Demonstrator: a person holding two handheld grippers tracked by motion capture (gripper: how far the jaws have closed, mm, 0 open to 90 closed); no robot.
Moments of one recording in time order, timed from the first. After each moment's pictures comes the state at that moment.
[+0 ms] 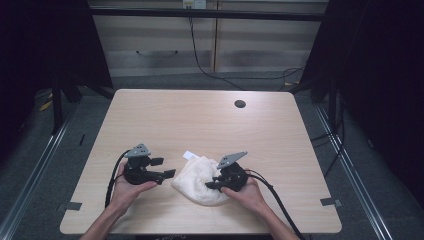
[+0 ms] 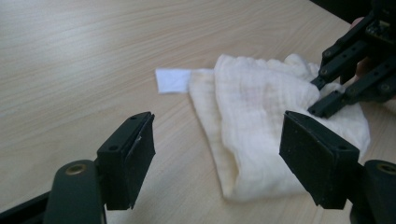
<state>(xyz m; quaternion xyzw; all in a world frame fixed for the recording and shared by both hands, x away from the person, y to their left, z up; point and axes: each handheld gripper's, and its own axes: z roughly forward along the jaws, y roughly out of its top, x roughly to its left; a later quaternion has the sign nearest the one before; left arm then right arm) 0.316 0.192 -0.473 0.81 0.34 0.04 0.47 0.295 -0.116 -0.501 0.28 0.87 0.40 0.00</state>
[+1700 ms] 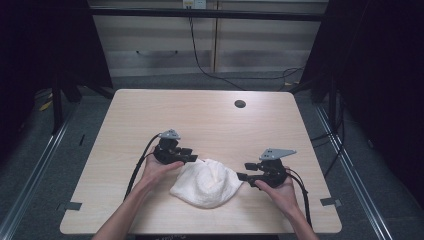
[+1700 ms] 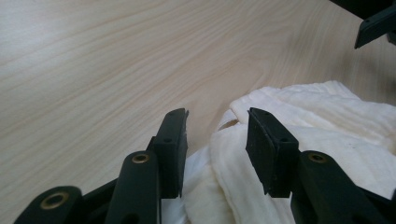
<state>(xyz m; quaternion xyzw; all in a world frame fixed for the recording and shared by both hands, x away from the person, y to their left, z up) 0.385 0.120 -0.494 0.85 0.28 -0.01 0.45 0.277 -0.217 -0.471 0.39 0.81 0.44 0.08</state>
